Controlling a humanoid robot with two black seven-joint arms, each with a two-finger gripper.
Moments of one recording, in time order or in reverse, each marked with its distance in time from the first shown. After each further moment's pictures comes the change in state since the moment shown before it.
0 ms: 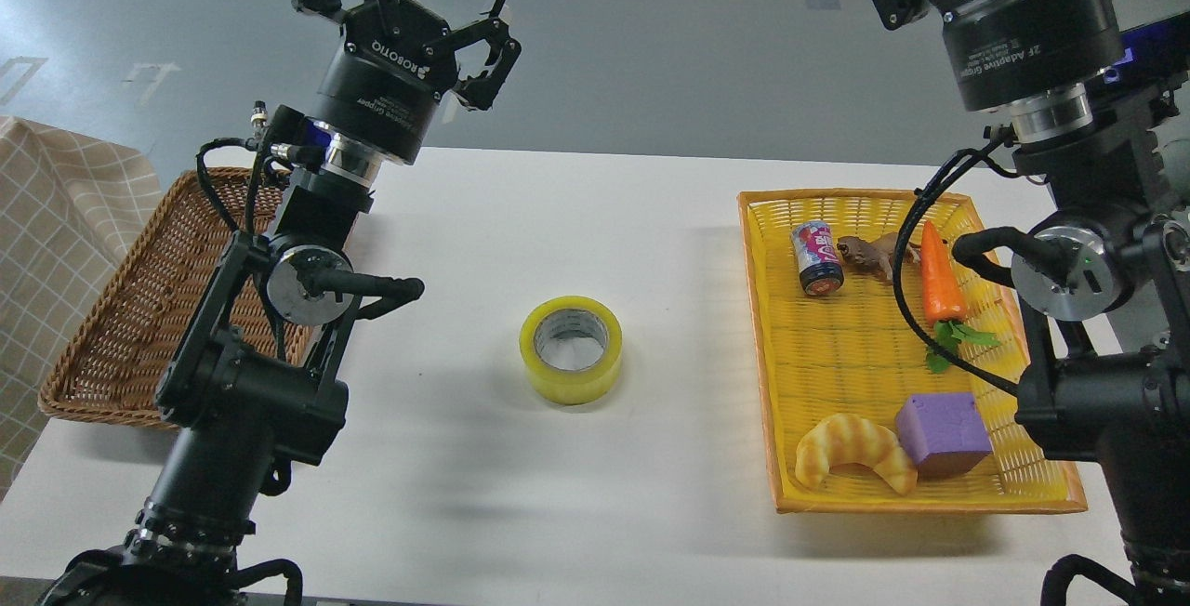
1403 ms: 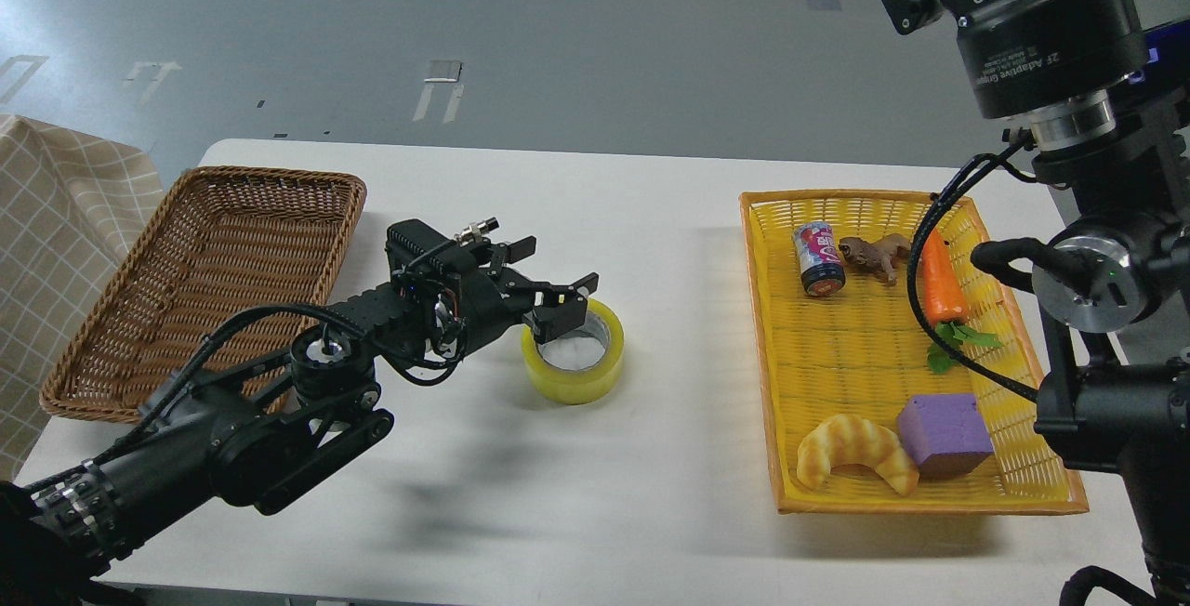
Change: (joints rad) left arm -0.094 0.342 0.814 0.221 1.608 0.343 -0.005; right arm -0.021 -0.031 0.018 0.068 -0.002 -0.009 -0.029
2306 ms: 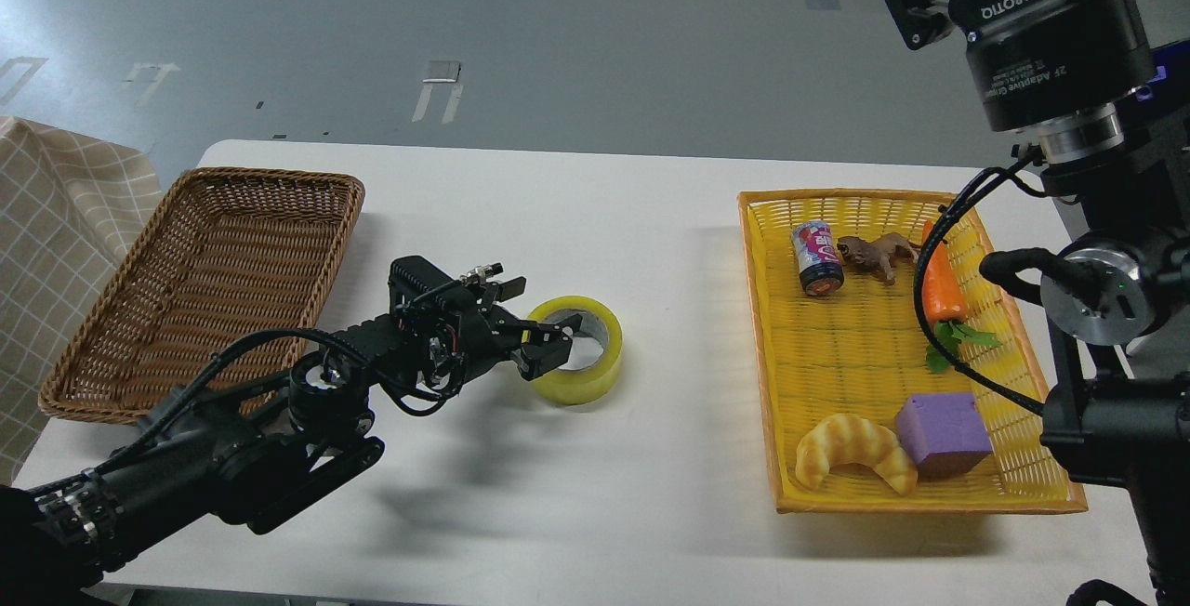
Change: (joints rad) left arm 0.009 0.005 0.072 0.068 0.000 0.015 0.001; right arm -0.036 -0.001 0.020 0.019 0.002 -0.011 -0.024
